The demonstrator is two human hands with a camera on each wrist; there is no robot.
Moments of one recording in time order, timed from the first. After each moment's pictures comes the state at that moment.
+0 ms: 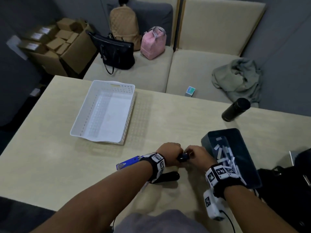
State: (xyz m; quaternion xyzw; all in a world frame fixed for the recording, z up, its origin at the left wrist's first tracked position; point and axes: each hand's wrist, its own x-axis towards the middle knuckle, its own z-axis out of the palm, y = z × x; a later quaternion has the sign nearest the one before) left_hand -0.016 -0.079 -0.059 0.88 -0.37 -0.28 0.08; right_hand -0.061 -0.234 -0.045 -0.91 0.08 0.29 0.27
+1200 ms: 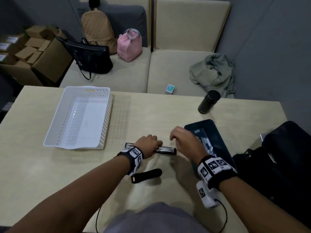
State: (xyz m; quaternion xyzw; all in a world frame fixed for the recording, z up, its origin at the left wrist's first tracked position) left_hand 0.002 -0.076 -0.063 0.88 -0.41 -0.24 -0.04; right_hand -0.068 -0.258 -0.003 -0.96 -0.03 0.05 0.28
